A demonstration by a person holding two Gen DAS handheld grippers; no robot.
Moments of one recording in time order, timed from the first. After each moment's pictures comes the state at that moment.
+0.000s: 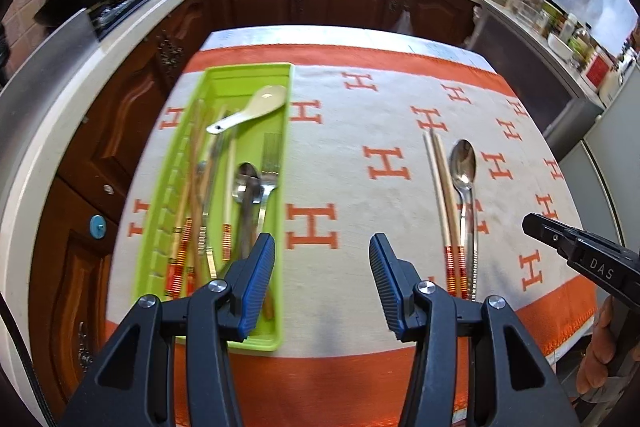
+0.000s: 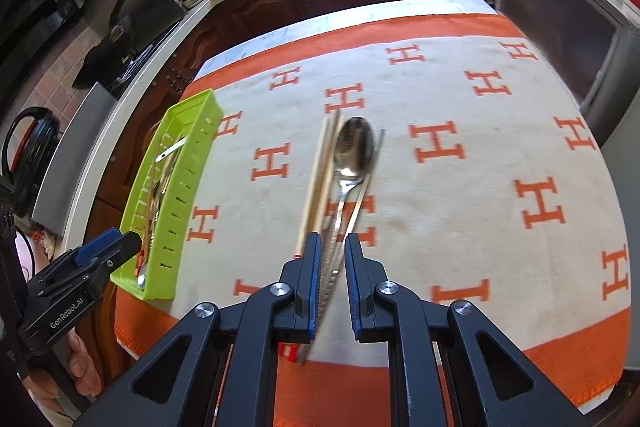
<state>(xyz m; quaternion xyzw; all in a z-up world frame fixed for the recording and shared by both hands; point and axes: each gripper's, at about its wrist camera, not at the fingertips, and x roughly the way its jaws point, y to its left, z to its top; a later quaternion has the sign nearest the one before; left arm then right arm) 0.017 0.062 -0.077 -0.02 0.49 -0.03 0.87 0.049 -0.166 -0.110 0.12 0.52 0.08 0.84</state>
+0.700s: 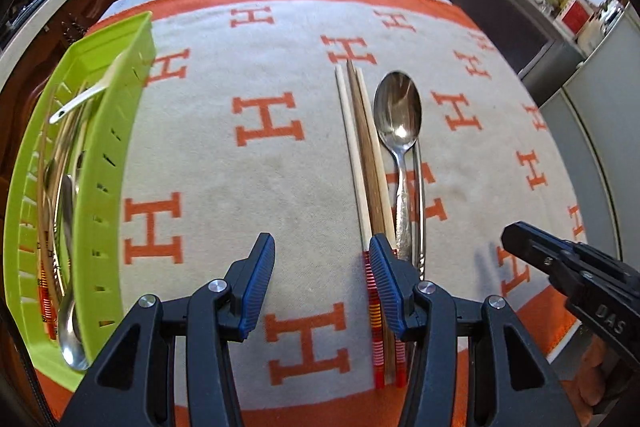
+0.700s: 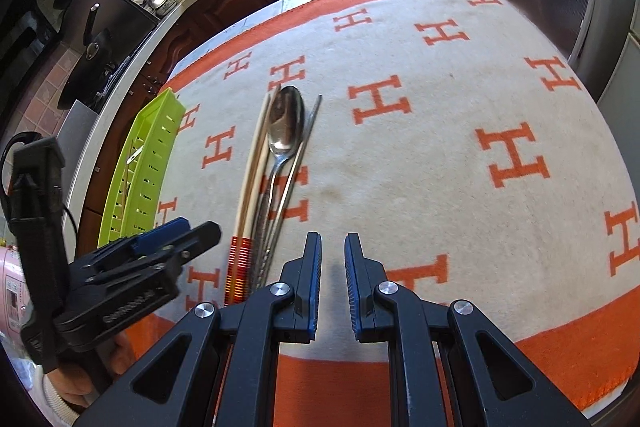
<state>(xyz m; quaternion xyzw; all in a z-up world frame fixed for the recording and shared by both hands) 0.064 -0.030 -0.152 -0.01 0.56 -0.11 0.82 0.043 -0.217 -0.157 0.17 0.54 0.06 0.82</state>
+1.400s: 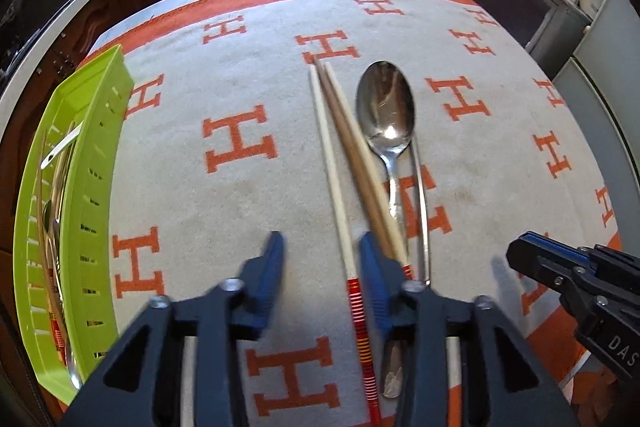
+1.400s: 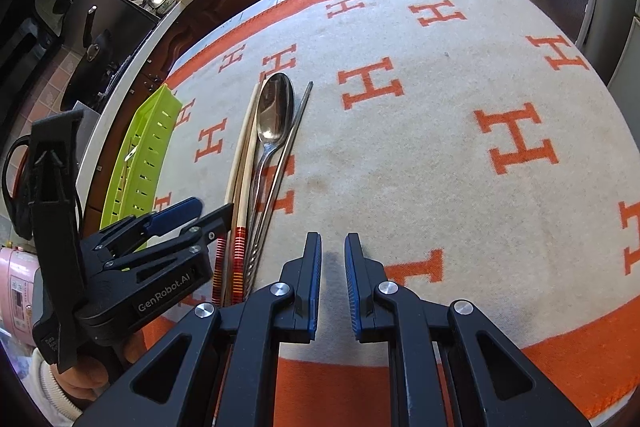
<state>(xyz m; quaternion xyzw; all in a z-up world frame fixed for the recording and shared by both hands) 0.074 -0.062 -0.160 0.06 0.54 -0.10 0.83 0.047 -0.224 -0.177 0.18 0.55 0.07 0.81</state>
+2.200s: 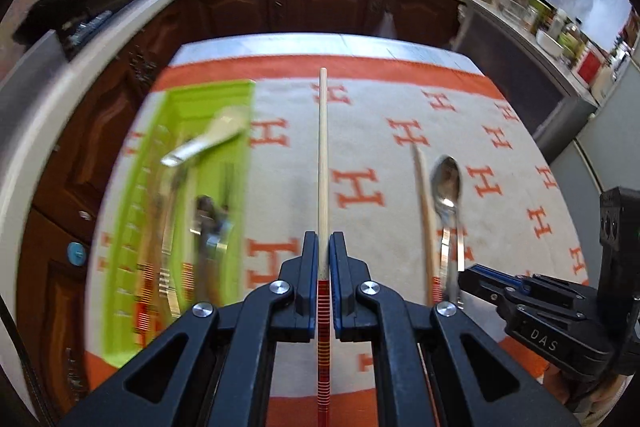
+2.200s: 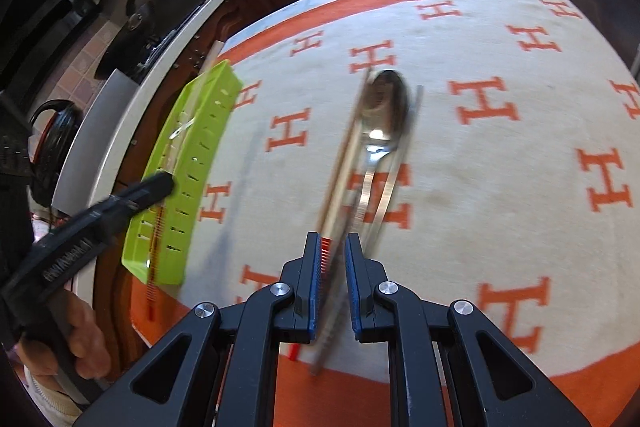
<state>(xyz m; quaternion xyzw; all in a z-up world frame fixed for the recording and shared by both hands) 0.048 0.045 -0.078 -0.01 0.47 -0.04 0.88 0.064 -0.150 -0.161 0.16 0.54 0.15 0.81</state>
